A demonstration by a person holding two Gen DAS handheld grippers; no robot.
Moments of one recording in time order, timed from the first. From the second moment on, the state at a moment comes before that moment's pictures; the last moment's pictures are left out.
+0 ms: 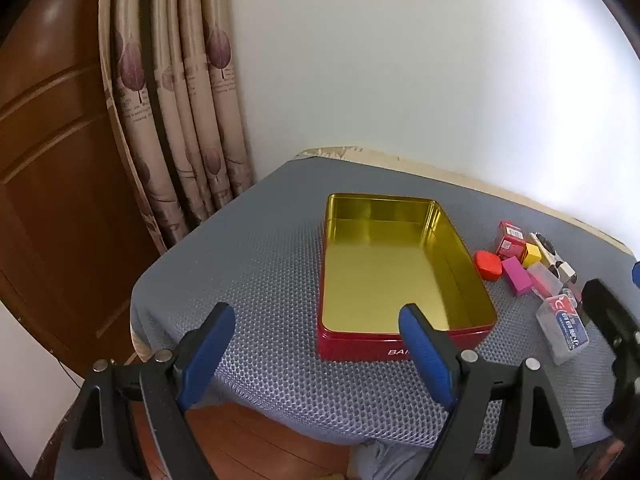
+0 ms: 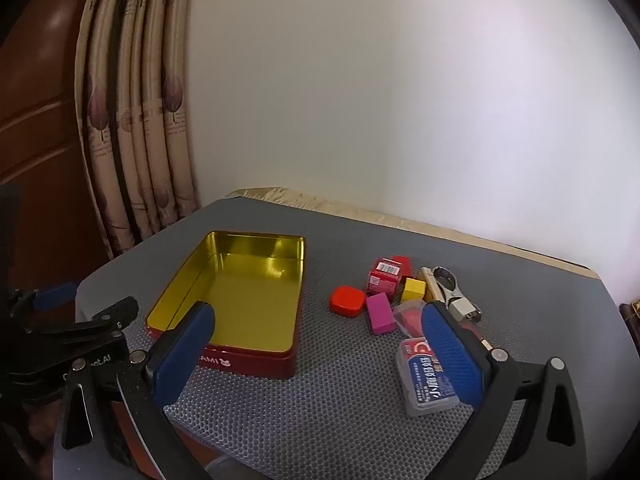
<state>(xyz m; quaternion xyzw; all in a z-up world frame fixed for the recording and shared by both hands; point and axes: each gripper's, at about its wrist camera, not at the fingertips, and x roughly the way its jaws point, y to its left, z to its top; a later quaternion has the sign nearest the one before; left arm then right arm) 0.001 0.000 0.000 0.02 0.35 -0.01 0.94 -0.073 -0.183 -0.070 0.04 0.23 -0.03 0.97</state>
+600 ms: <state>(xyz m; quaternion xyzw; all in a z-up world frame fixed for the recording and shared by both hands) -0.008 -0.037 -0.007 0.07 0.38 -0.08 0.92 -0.137 -0.305 -0.068 0.12 0.24 -0.14 0.95</state>
